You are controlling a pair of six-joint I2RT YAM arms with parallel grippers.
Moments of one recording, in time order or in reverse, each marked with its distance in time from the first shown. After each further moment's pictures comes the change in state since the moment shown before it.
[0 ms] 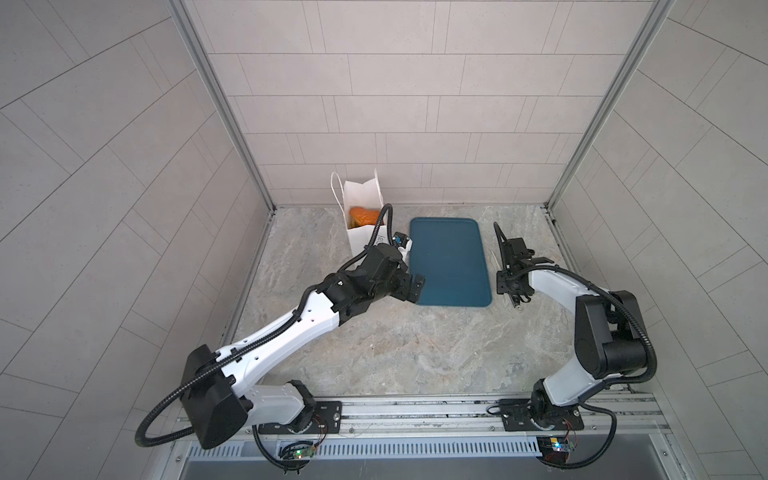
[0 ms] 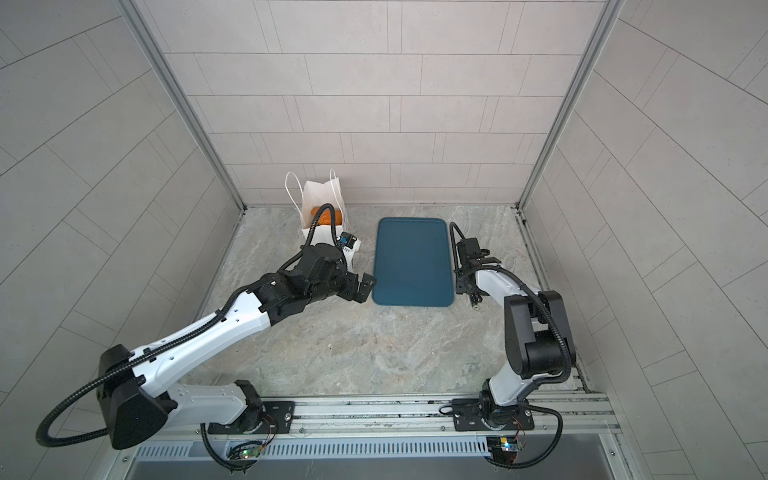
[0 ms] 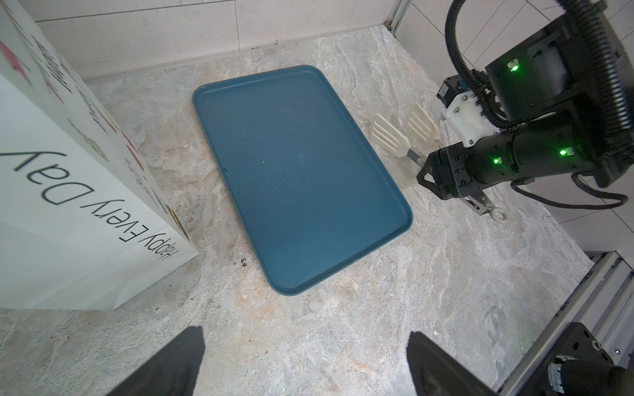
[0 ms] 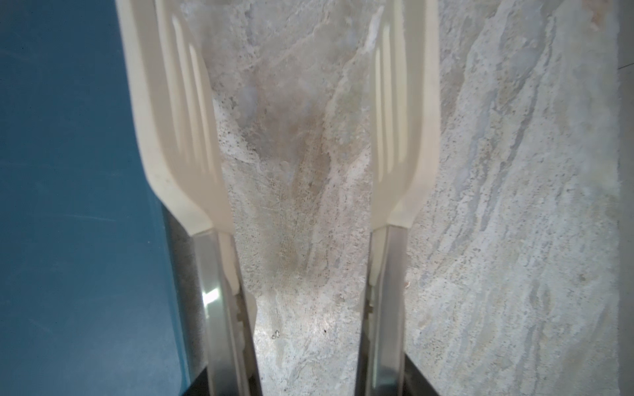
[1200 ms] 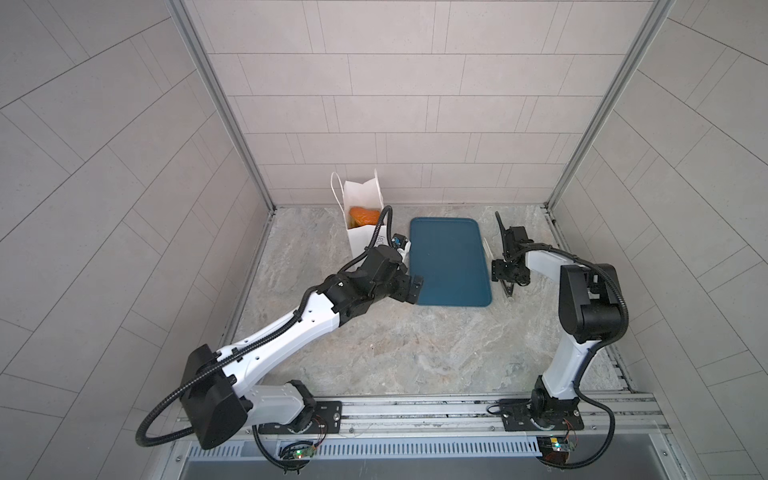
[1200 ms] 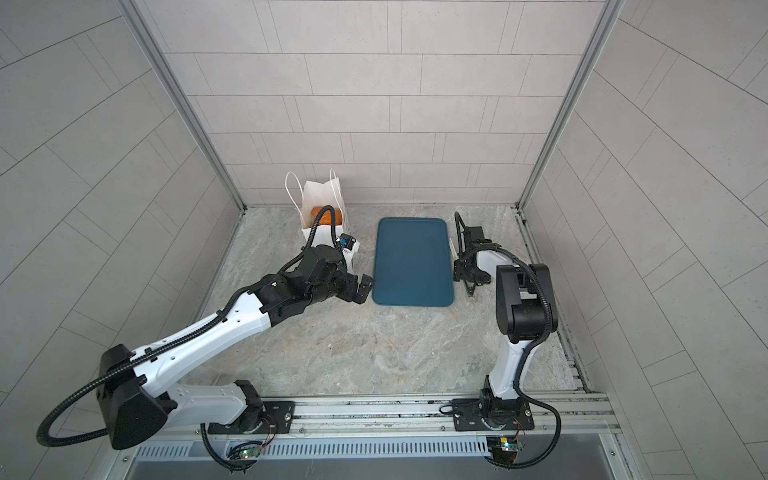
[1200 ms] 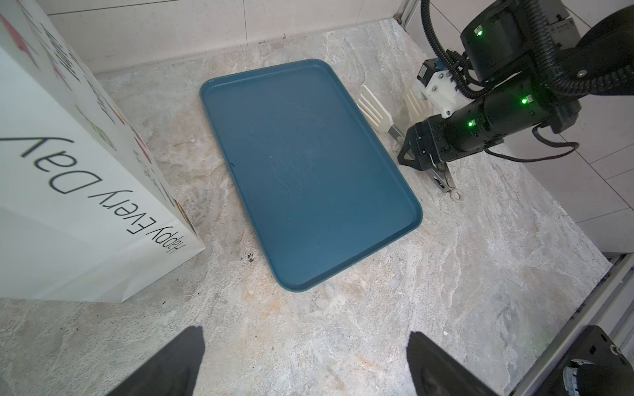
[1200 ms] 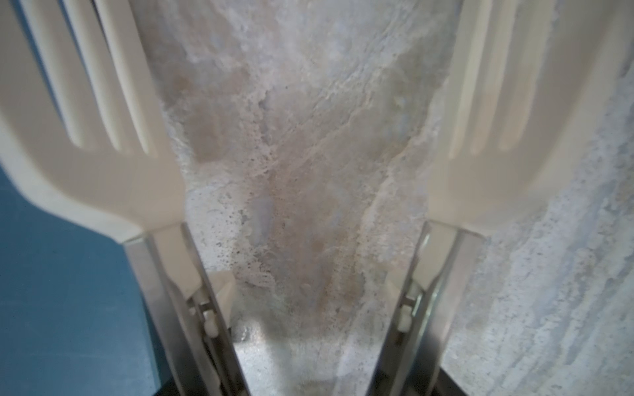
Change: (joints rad) left arm 0.000 -0.003 -0.018 0.000 -0.023 0.000; right arm -0.092 0.243 0.207 0.013 -0.153 -0.054
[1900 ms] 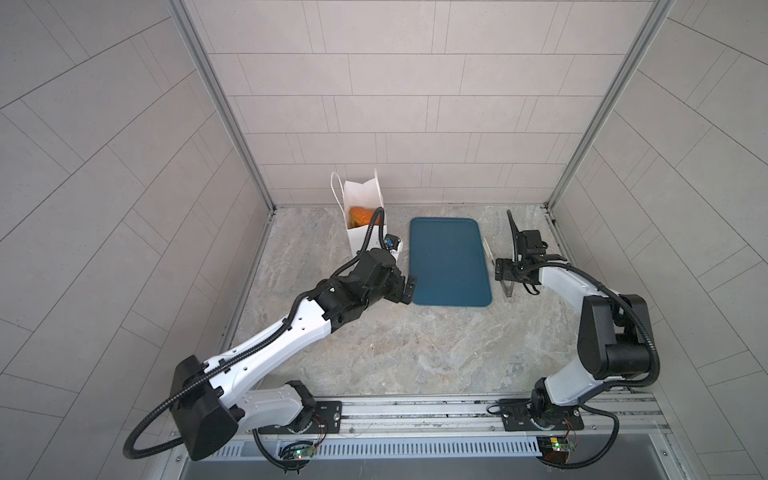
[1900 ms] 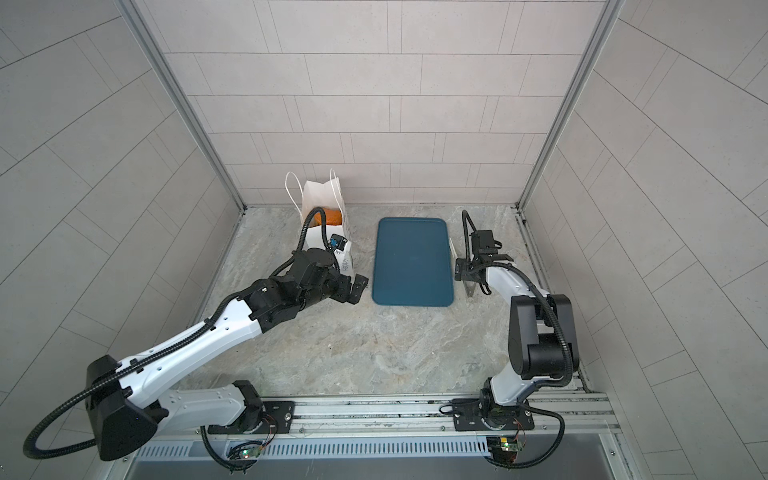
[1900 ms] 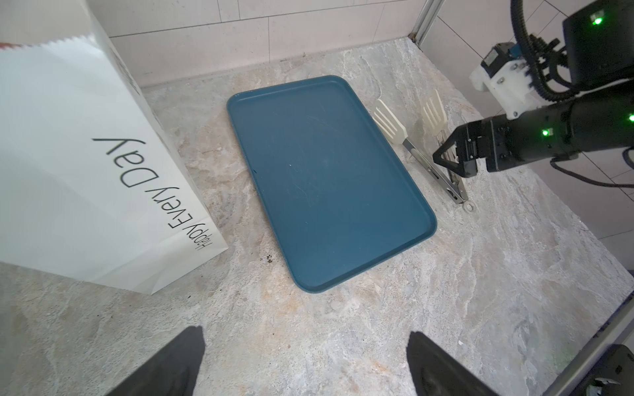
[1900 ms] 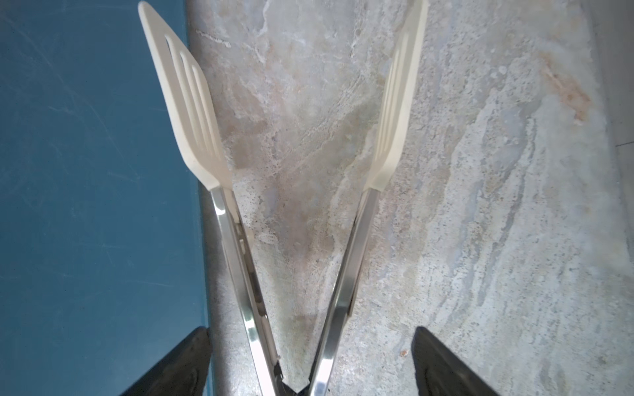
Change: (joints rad) left arm 0.000 -0.080 -0.043 0.000 -0.080 0.000; right arm -0.002 -0.306 -0.227 0.146 0.013 -0.020
